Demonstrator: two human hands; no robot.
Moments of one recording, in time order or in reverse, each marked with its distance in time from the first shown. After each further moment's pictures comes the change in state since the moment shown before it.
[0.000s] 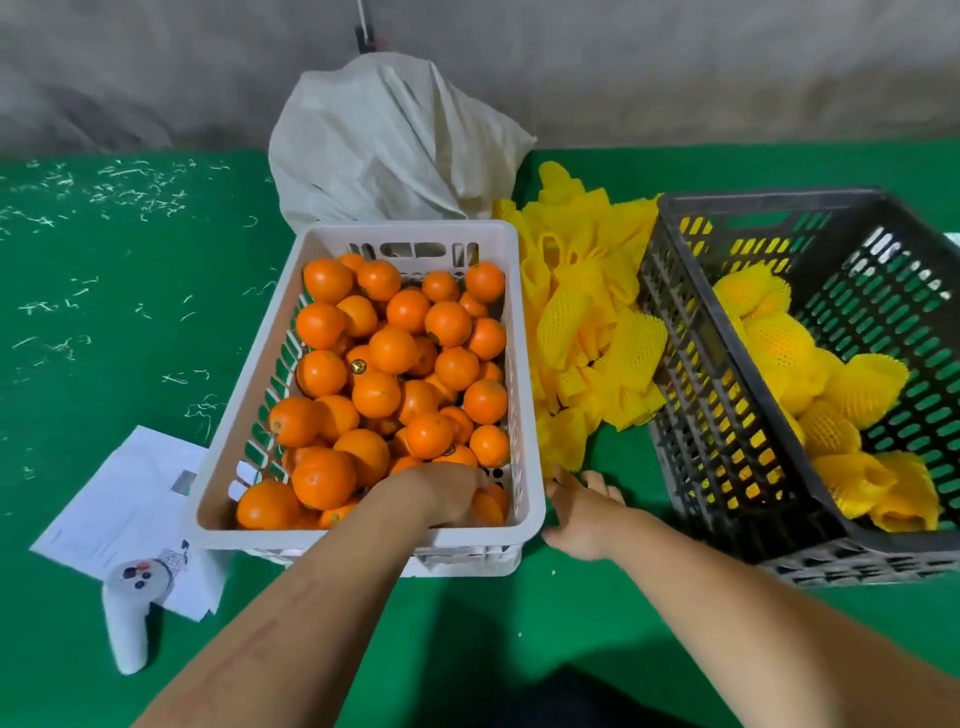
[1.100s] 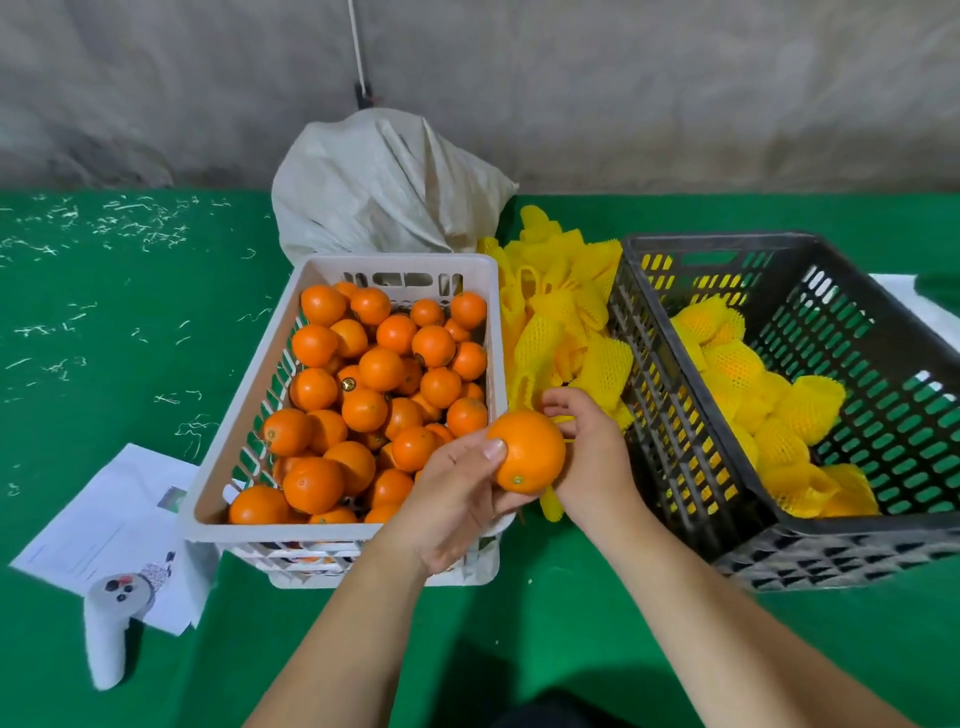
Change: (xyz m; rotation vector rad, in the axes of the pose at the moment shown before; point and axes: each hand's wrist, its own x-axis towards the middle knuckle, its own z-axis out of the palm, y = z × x) left_hand -0.054 0.052 0.035 -1.699 0.274 0.733; right_hand -0.098 -0.037 -0.065 1.182 0.826 -0.258
